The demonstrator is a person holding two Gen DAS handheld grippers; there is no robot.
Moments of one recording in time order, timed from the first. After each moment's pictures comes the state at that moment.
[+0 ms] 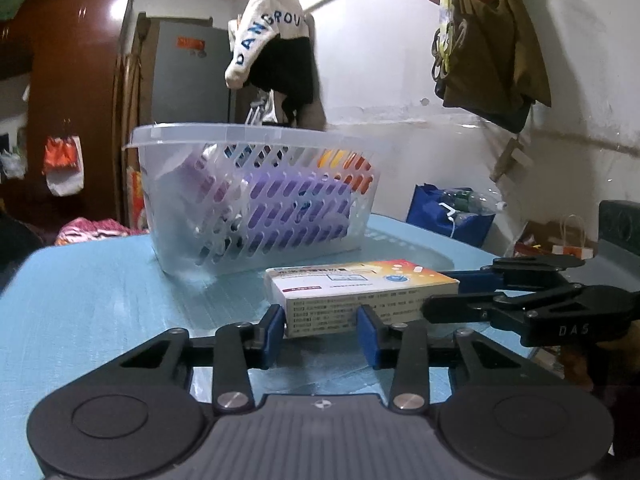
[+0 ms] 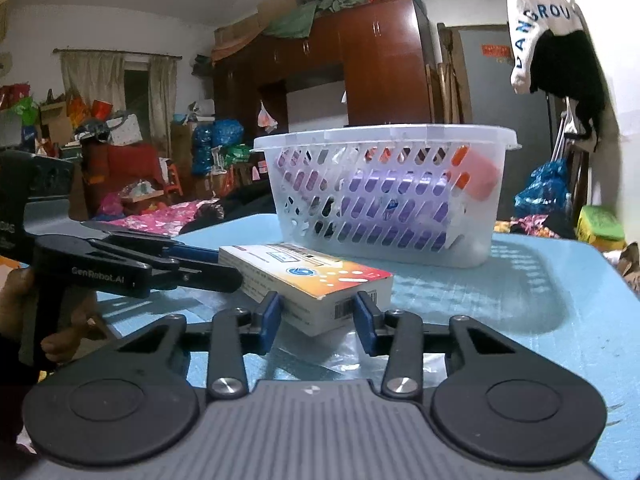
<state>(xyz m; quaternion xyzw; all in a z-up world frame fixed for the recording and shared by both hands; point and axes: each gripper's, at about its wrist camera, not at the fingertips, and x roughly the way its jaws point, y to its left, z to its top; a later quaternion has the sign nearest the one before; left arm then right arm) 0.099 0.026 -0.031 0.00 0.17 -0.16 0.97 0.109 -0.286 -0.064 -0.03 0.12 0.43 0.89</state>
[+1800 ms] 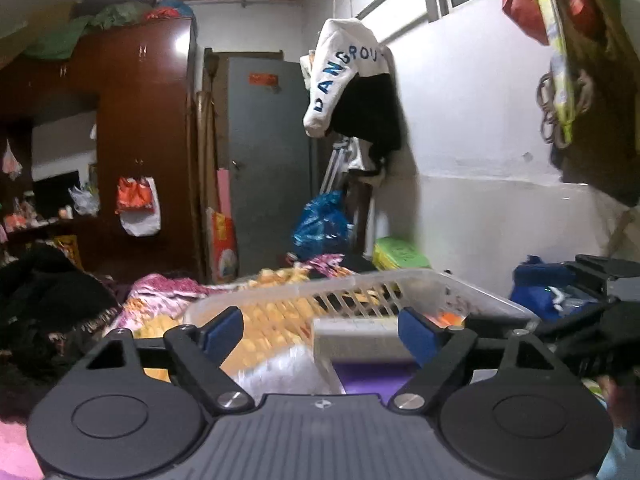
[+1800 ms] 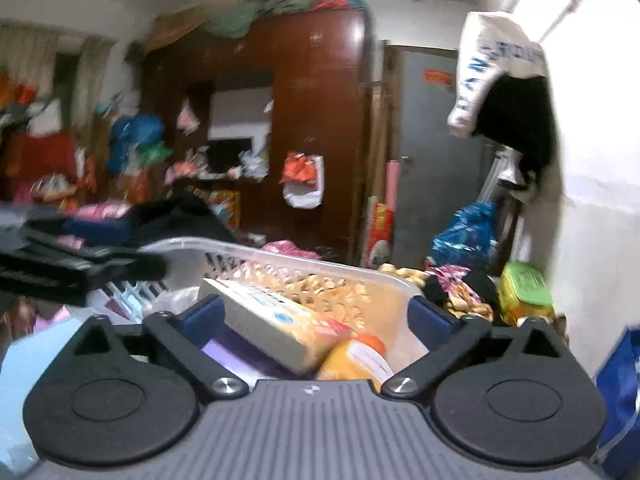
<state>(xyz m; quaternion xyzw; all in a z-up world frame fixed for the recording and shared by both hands) 0.219 0.029 0.092 0.01 0.14 -0.03 0.99 0.215 -0.241 0.045 -0.06 0.10 0.31 0.94</state>
